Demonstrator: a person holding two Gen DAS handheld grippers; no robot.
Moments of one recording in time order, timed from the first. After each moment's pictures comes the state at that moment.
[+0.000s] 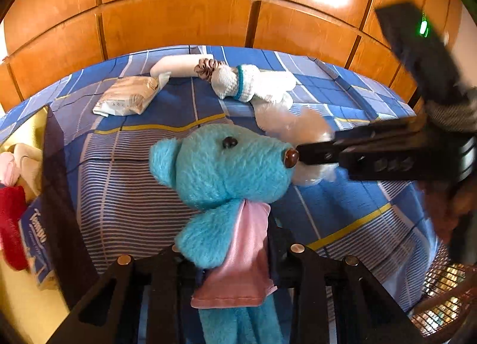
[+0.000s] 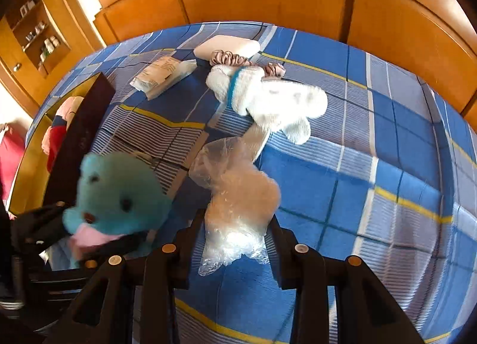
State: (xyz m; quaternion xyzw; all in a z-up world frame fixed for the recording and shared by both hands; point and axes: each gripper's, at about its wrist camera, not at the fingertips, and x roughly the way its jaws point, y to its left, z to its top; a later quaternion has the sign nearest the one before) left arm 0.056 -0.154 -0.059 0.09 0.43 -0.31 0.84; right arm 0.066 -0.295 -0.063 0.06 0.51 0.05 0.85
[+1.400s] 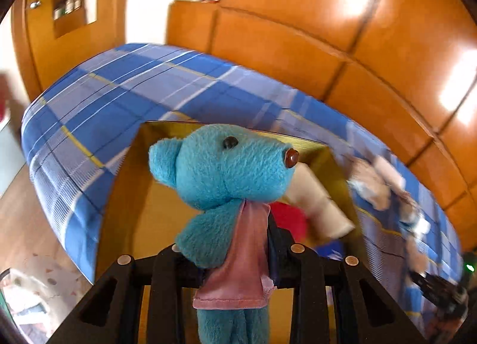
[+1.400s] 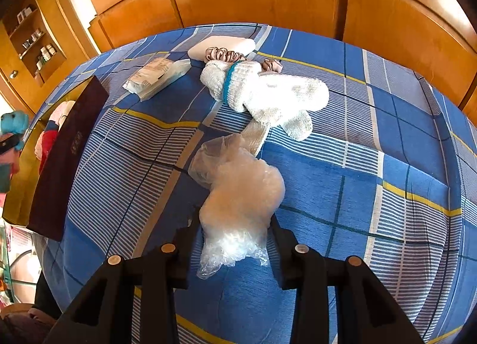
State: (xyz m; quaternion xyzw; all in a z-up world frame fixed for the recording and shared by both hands) left arm 0.126 0.122 0.001 -0.12 0.43 -0.01 0.89; right arm 0.068 -0.292 -0.076 0.07 0.50 0.05 0.86
